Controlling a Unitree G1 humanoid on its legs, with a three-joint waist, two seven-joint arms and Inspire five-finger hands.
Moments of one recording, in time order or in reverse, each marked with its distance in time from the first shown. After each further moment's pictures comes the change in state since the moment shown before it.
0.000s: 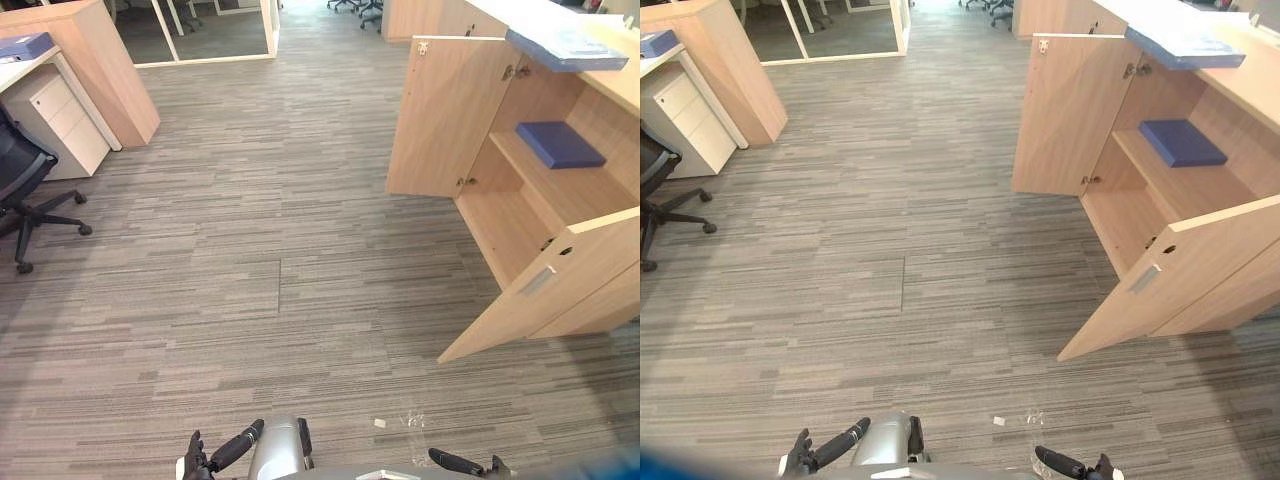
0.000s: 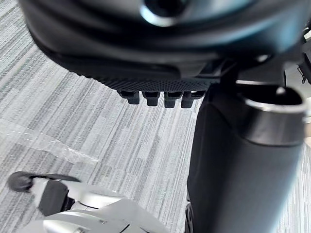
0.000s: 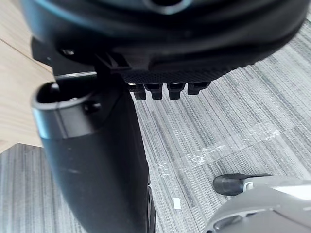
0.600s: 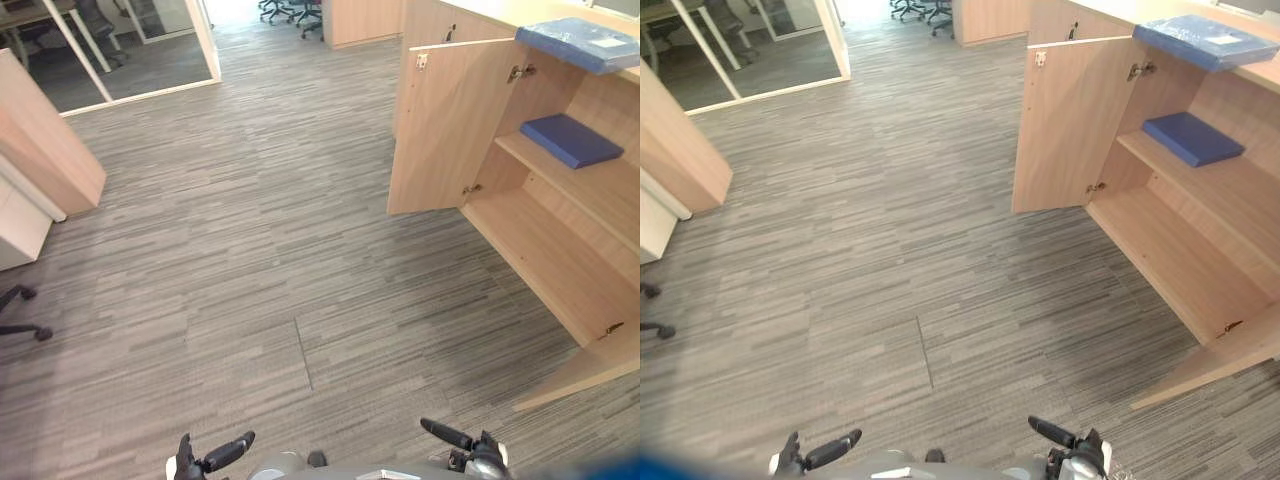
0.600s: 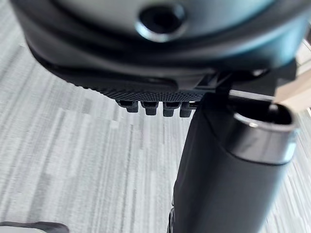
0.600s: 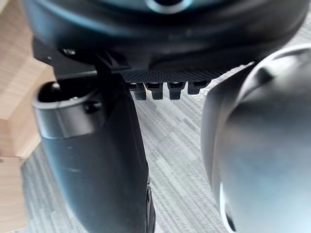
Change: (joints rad) left arm -0.039 0.055 -0.119 0.027 0.052 0.044 0.045; right arm -0.106 0.005 -0.025 -0.037 0.012 0.017 0.007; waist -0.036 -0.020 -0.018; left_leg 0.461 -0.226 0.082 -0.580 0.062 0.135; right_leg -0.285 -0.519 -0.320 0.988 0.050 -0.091
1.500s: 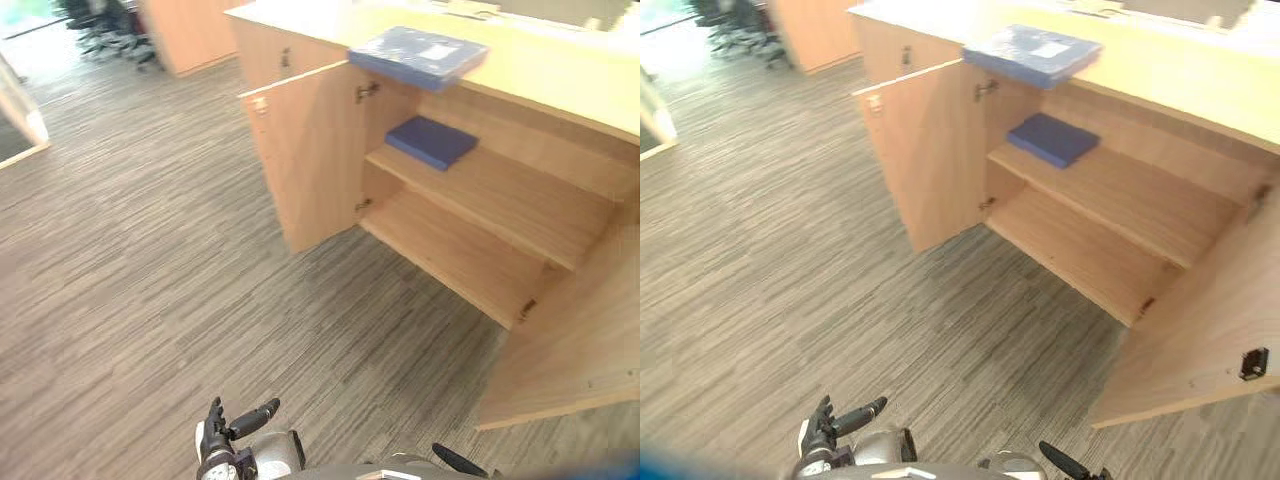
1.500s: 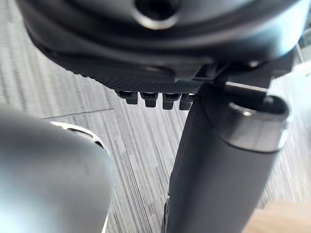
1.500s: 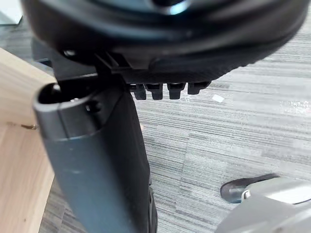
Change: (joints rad) left arm -0.016 -0.079 0.094 -0.120 0.009 0.025 -0.060; right arm 0.106 0.004 -0.023 0.049 0.184 -0.029 0.034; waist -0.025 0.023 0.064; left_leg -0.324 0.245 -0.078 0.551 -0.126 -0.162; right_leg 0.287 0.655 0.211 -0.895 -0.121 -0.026
